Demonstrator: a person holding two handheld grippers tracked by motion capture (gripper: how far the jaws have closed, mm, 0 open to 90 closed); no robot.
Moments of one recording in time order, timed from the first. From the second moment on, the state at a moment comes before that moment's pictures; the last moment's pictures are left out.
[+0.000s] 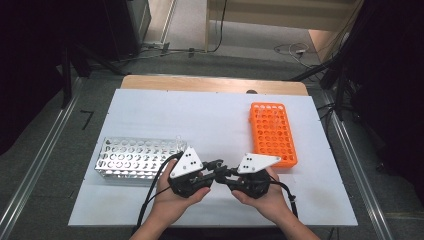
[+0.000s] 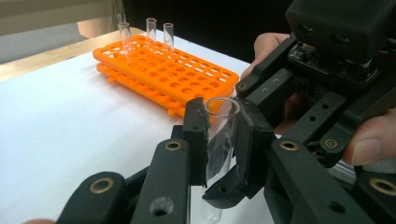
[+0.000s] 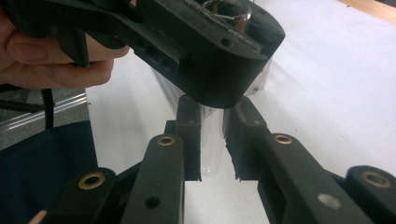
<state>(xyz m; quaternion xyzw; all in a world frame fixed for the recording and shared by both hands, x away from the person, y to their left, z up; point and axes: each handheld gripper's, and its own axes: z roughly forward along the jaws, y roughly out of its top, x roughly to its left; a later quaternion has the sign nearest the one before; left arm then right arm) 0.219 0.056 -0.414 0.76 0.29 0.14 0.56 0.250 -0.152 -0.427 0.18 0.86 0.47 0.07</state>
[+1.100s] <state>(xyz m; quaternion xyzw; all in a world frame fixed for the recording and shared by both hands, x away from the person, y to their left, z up) 0.239 0.098 -0.389 0.73 0.33 0.18 0.57 0.278 -0.209 -0.417 0.24 0.82 0.51 0.08</state>
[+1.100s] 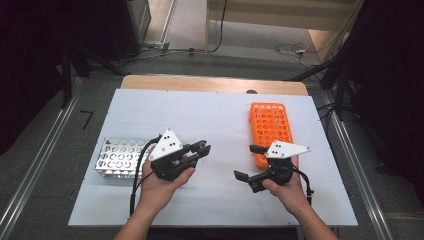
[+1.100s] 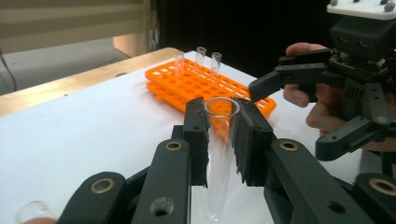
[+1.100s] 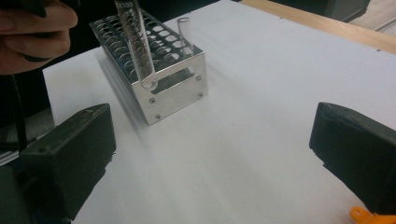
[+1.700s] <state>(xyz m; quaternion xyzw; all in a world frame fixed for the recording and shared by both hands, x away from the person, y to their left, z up) 0.254 0.143 -0.377 0.70 0.37 0.23 0.56 0.284 -0.272 -0.415 0.29 0.80 0.51 0.12</state>
